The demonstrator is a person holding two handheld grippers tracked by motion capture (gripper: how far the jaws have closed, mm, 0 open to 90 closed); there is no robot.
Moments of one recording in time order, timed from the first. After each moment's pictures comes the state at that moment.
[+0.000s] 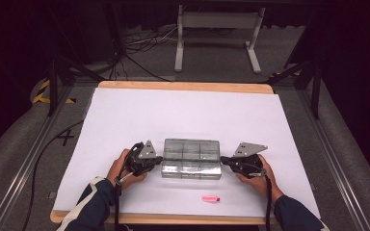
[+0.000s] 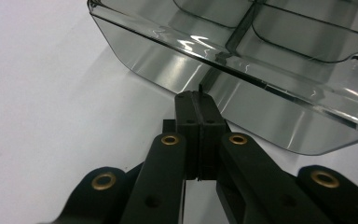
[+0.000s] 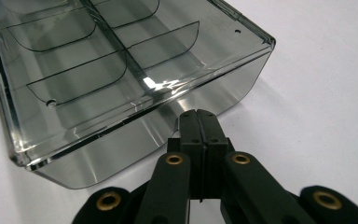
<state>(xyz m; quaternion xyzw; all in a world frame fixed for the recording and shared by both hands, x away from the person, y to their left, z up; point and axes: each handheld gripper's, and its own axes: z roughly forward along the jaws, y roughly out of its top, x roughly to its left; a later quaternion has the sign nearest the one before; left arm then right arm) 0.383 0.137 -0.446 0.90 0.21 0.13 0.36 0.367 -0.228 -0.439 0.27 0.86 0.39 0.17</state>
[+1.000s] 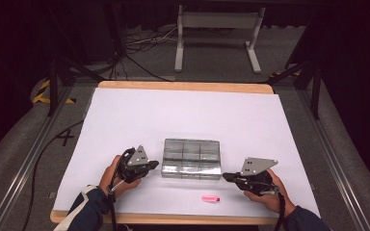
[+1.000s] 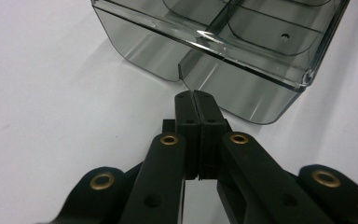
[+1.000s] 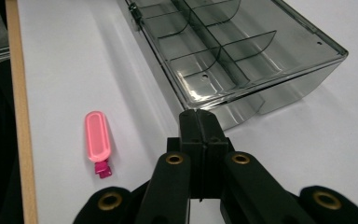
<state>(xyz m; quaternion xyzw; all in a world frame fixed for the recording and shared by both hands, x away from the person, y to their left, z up) 0.361 0.155 -0.442 0.89 0.22 0.13 0.39 0.313 -0.232 -0.414 0.20 0.88 0.40 0.13</state>
